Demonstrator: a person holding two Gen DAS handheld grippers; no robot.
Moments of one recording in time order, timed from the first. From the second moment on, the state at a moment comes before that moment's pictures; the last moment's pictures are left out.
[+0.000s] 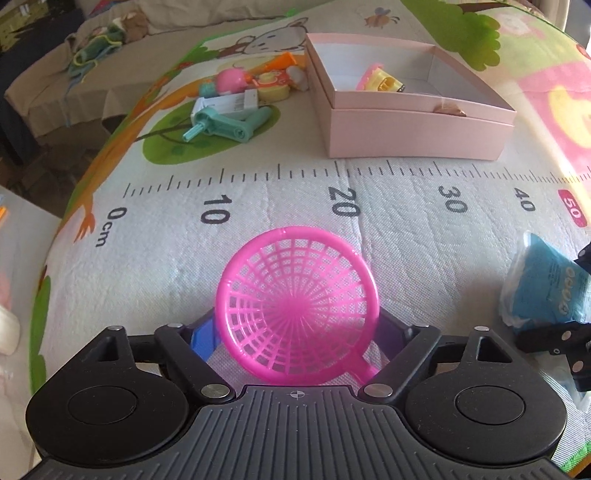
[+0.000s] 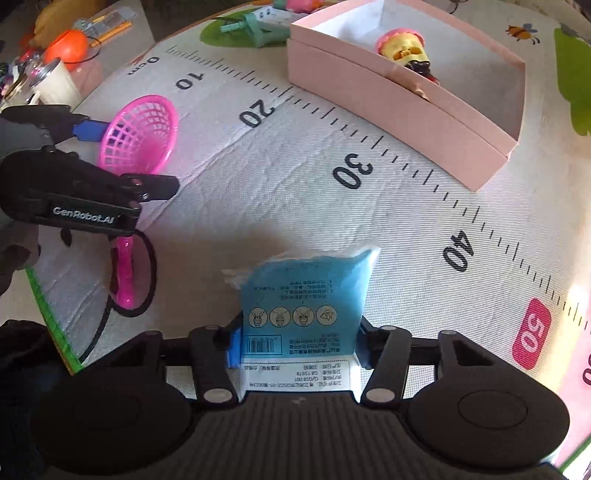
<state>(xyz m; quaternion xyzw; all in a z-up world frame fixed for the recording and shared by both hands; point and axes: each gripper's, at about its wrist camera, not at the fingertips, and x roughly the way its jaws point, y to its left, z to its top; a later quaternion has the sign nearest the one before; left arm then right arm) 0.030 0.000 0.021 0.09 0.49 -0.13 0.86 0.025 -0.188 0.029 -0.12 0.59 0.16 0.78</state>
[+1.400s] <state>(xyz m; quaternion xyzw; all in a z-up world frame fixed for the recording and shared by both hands) 0.230 -0.079 0.080 0.13 0.41 -0.19 0.88 0.288 -0.247 0.082 -0.05 0.51 0.05 0.86</state>
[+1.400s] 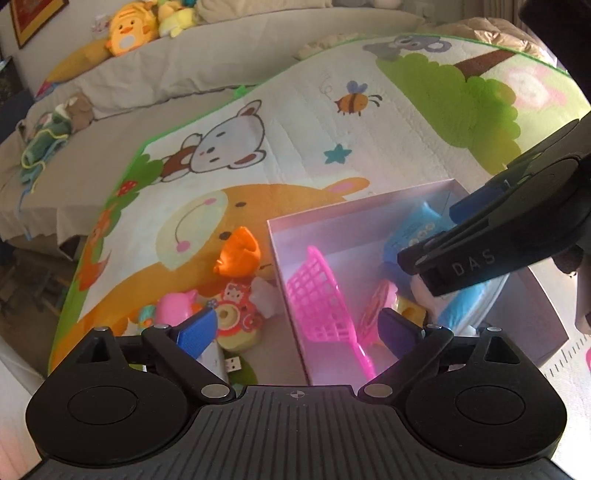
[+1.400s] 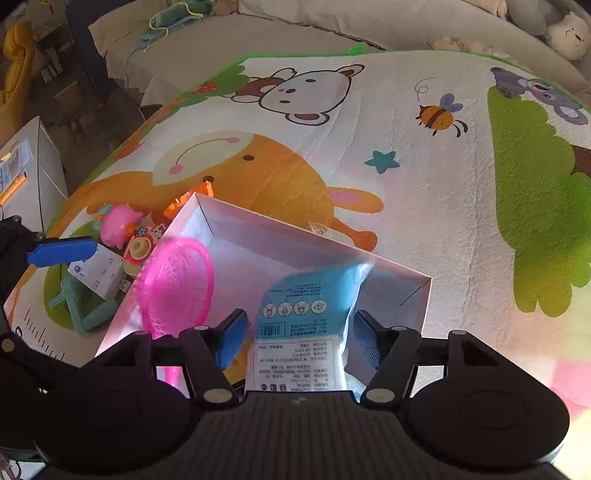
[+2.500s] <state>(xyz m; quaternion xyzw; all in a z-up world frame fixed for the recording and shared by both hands) 0.071 0.088 -0.007 -0.03 0.36 0.06 0.93 0.419 -0.096 0.042 -0.08 0.47 -0.06 0.88</state>
